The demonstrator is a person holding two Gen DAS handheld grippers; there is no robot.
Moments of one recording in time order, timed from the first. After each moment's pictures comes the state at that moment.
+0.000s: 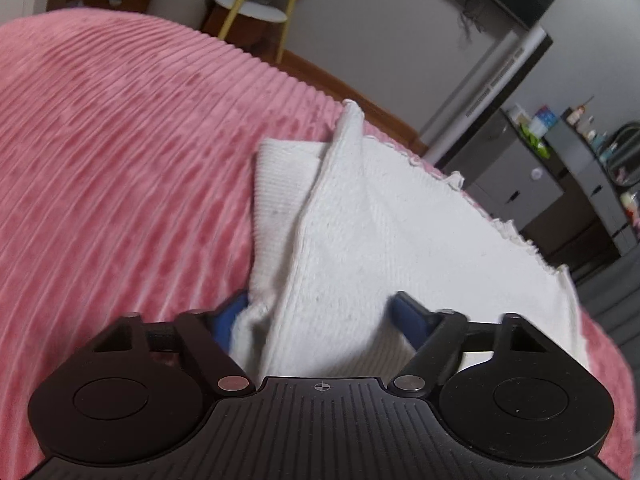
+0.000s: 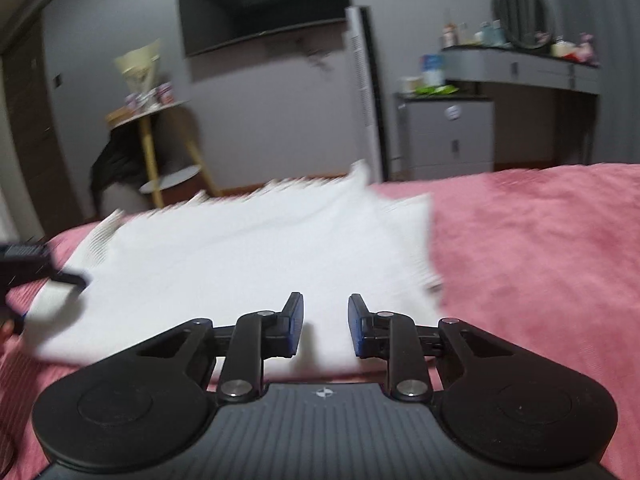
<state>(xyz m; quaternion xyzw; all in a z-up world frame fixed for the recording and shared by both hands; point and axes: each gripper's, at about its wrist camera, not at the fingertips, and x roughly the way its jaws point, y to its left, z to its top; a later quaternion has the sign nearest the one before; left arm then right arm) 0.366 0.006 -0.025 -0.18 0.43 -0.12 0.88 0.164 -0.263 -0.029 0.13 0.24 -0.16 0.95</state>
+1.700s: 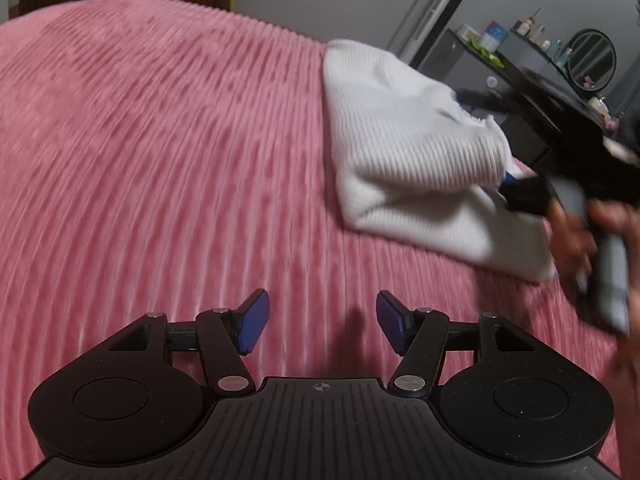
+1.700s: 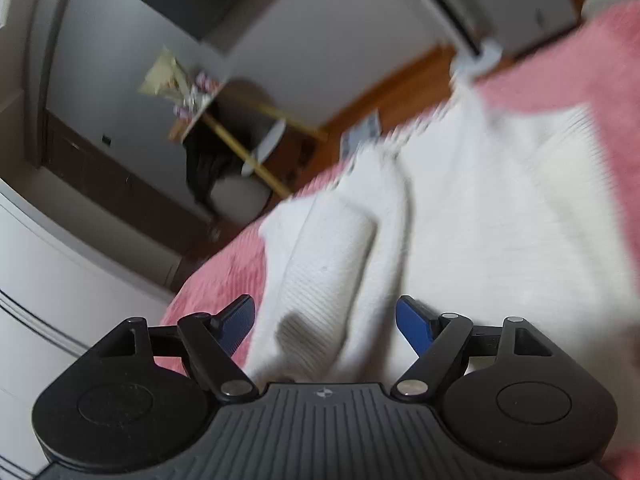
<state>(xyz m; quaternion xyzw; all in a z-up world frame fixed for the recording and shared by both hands) 0.224 -0.023 -0.023 -0.12 0.47 -0.19 0.85 0.292 -0.331 -0.029 0.42 0.32 0.03 0.85</state>
